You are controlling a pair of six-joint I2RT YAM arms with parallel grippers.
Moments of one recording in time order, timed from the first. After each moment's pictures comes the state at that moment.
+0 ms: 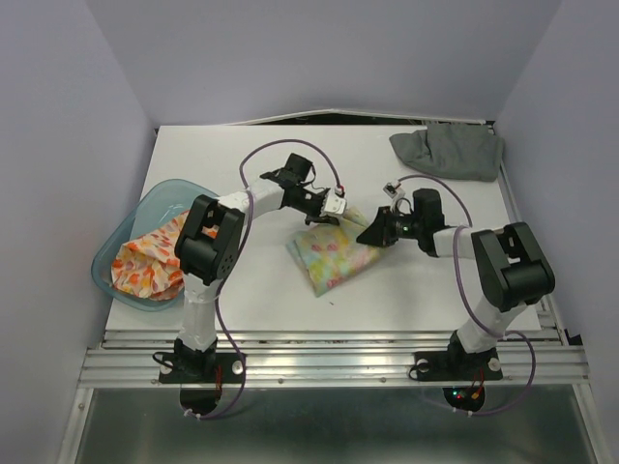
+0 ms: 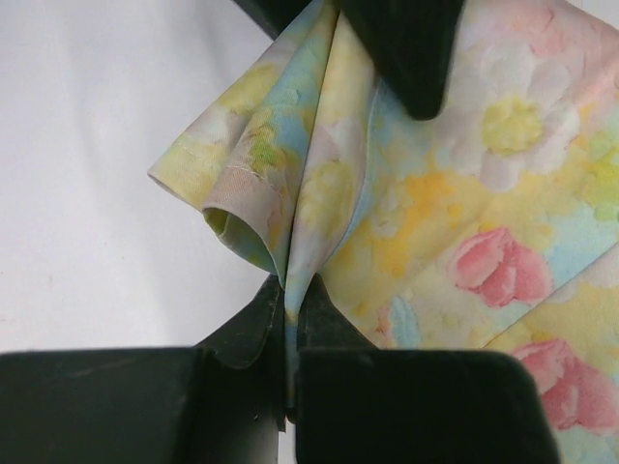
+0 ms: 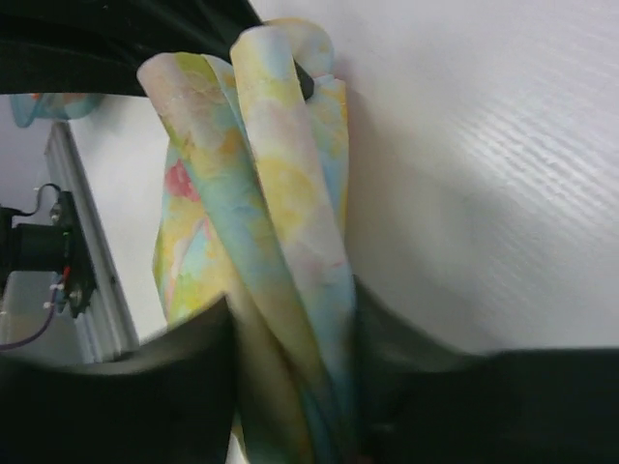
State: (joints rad) left arm -0.51 2.08 1.50 -0.45 0.94 1.23; right arm 0.22 1.70 0.71 0.40 -0.88 0.34
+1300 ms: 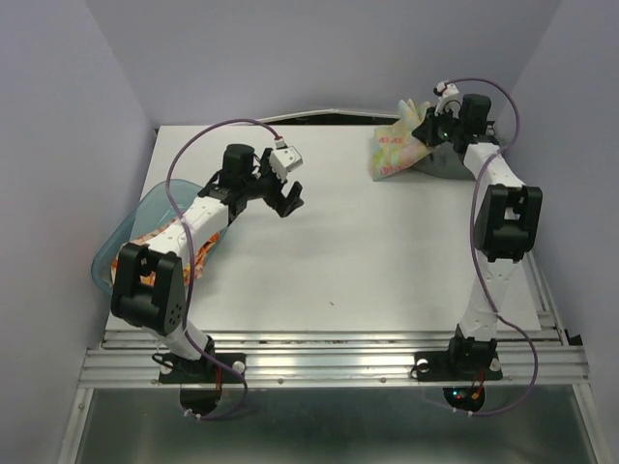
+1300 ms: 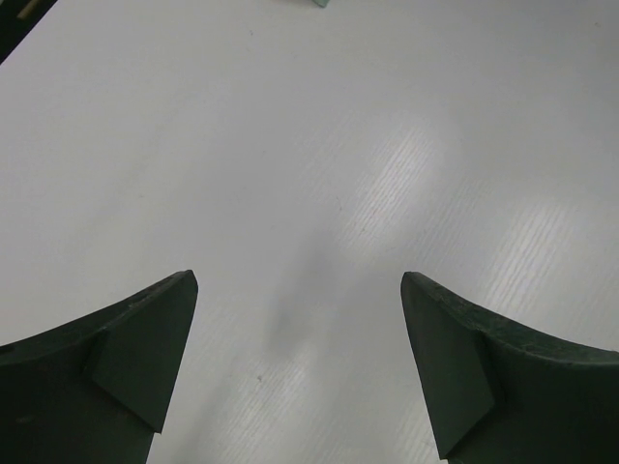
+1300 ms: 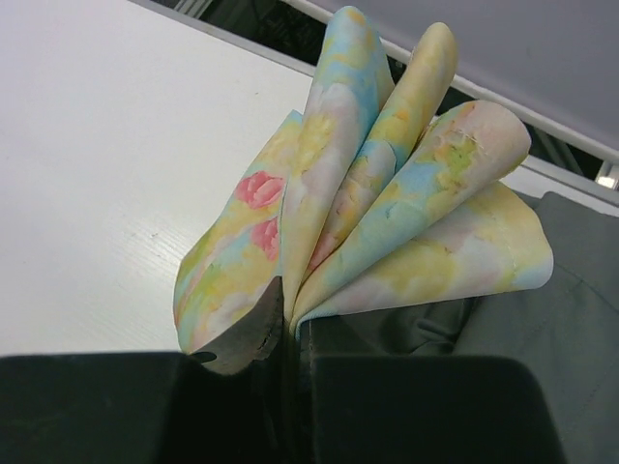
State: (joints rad) left arm -0.34 1.57 1.13 -0.10 0.56 0.38; right arm -0.07 2.16 1.82 -0.09 -0.60 -0.15
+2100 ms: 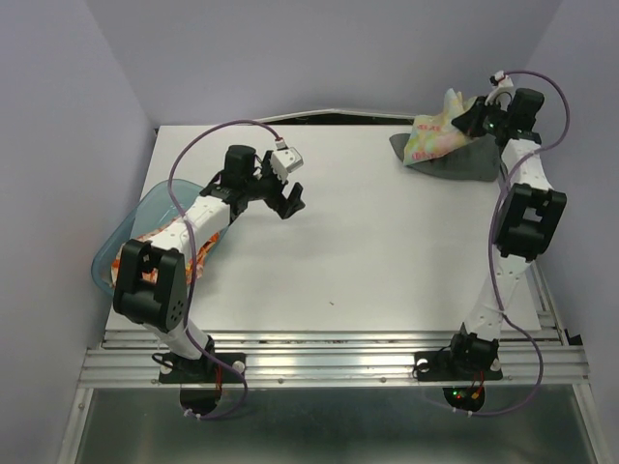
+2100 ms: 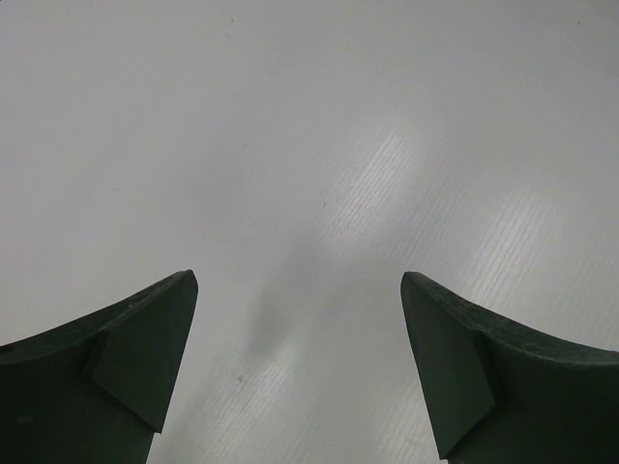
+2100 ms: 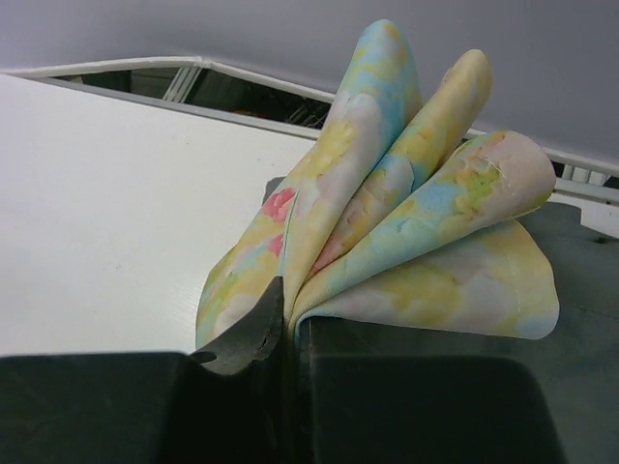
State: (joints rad) left arm -0.34 1.59 1.13 -0.10 0.58 0.35; right arm -0.28 2.25 2.03 -0.15 -0.75 0.00
